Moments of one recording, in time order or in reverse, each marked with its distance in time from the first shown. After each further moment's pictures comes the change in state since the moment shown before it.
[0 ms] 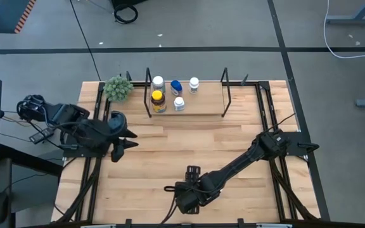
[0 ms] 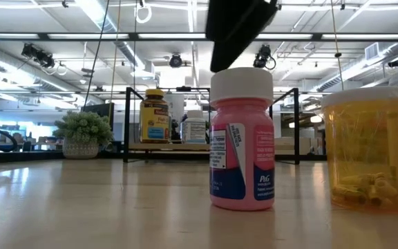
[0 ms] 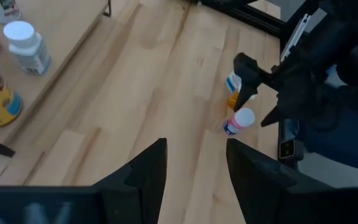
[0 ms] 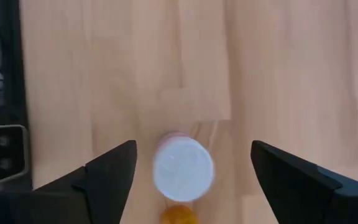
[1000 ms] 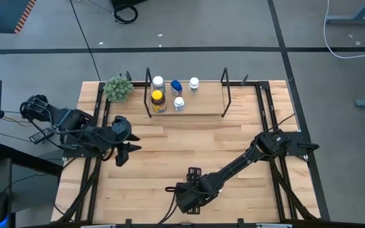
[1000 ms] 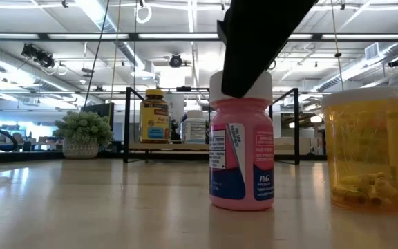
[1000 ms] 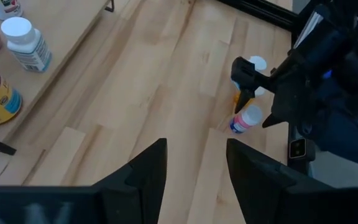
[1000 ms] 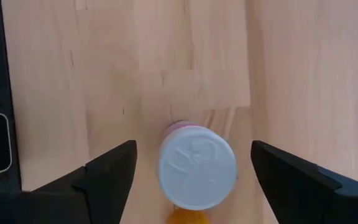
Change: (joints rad) left arm -0.047 0.059 0.000 0.007 -0.060 -0.034; right arm -0.001 0.007 -0.096 0.078 -0.050 0.019
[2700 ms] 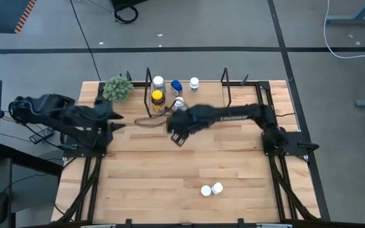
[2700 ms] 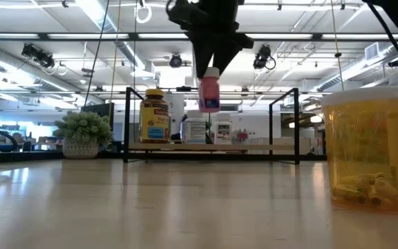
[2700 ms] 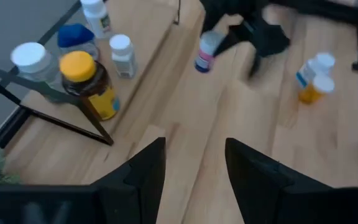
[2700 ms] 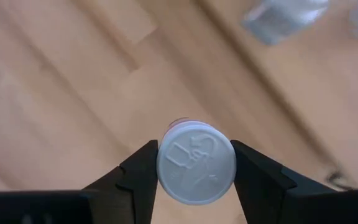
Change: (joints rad) left arm 0.169 -0.201 0.000 -0.217 -0.052 0.201; right arm -0.489 -0.157 0.145 -0.328 0.092 0.128
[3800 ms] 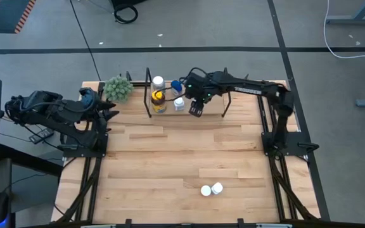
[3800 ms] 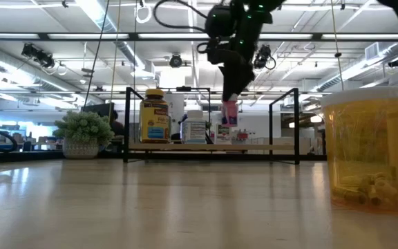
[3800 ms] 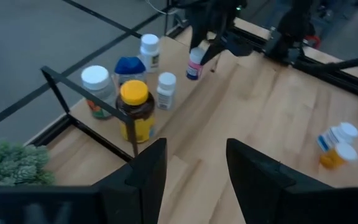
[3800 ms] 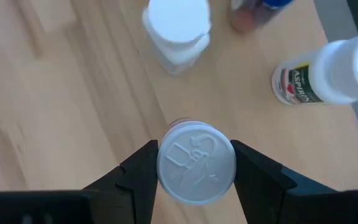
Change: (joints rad) left arm 0.007 -0.108 0.000 0.001 -0.197 -0.120; right arm -0.411 -0.249 -0.405 0.305 -0.235 -0.700
